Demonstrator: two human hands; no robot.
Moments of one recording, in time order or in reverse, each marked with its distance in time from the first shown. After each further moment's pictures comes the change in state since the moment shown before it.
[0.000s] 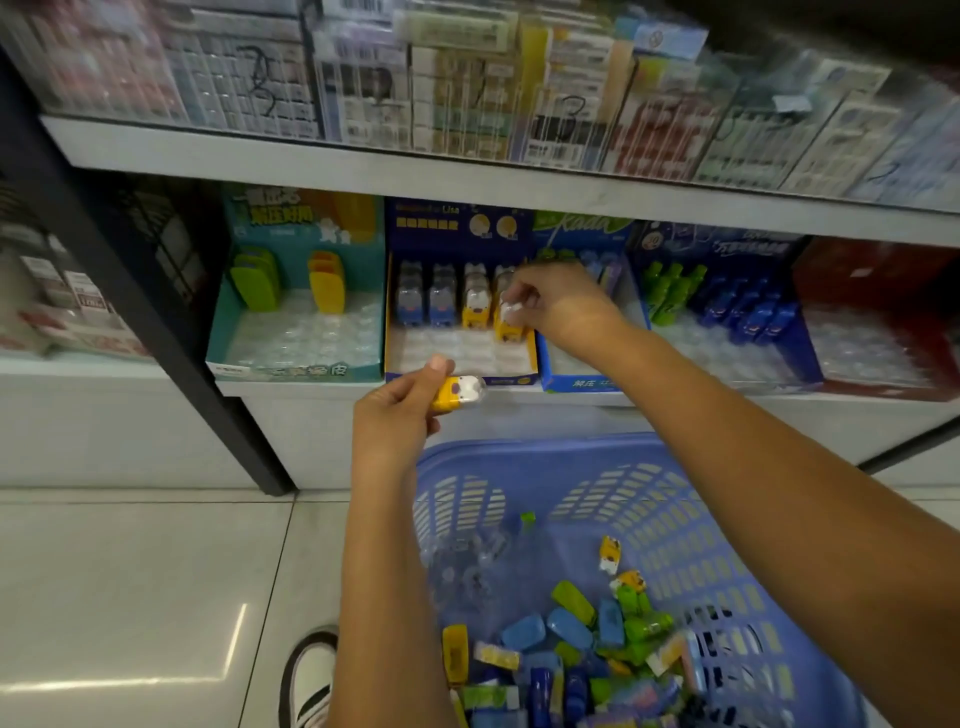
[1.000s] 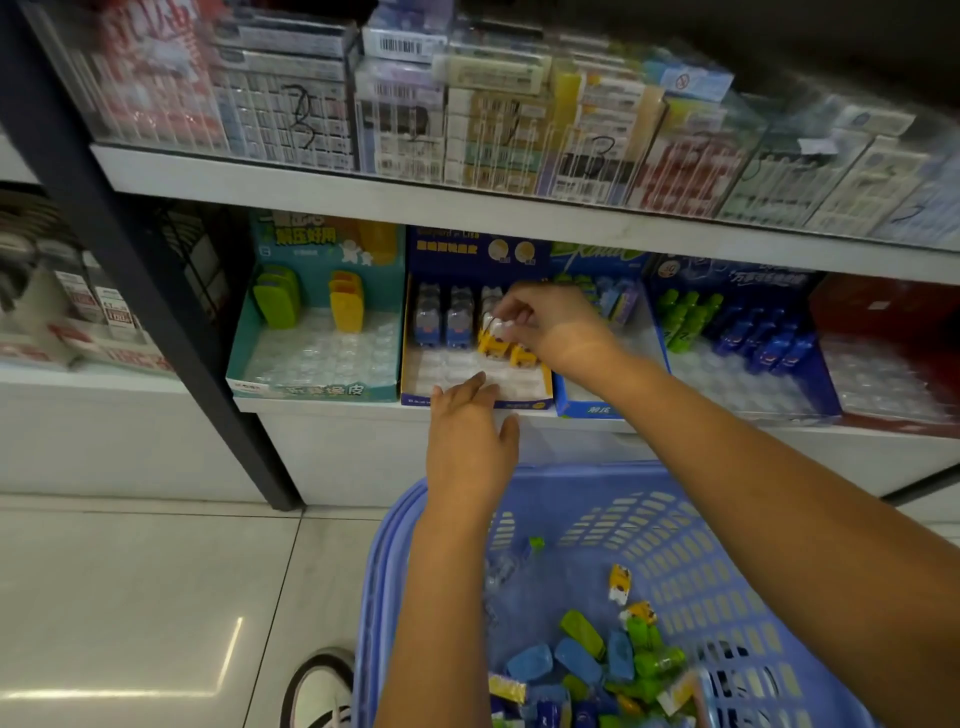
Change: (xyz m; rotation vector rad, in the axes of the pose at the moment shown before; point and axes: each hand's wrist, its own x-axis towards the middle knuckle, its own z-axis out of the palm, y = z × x) left_hand 0.006 -0.017 0.034 0.991 -0.124 0.476; right_hand 0.006 -0.018 0.007 0.058 0.019 -0.039
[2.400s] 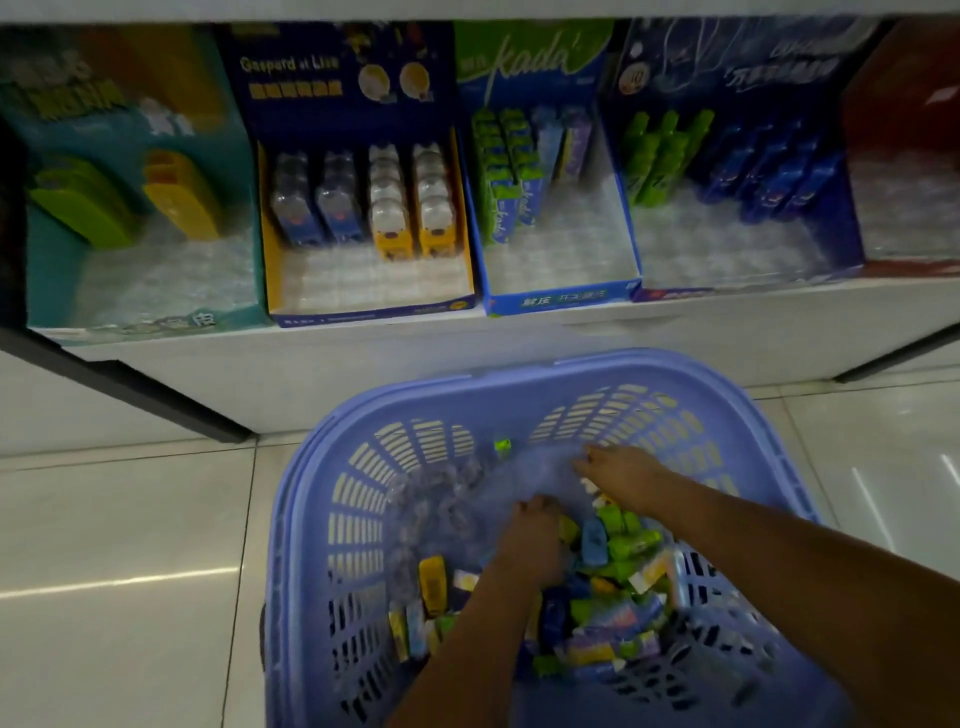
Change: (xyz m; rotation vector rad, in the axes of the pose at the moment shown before) left_hand -0.119 -0.055 0.224 0.234 -0.971 -0.003; right_hand -0.197 0.232 0.178 -0.240 -0.746 0.262
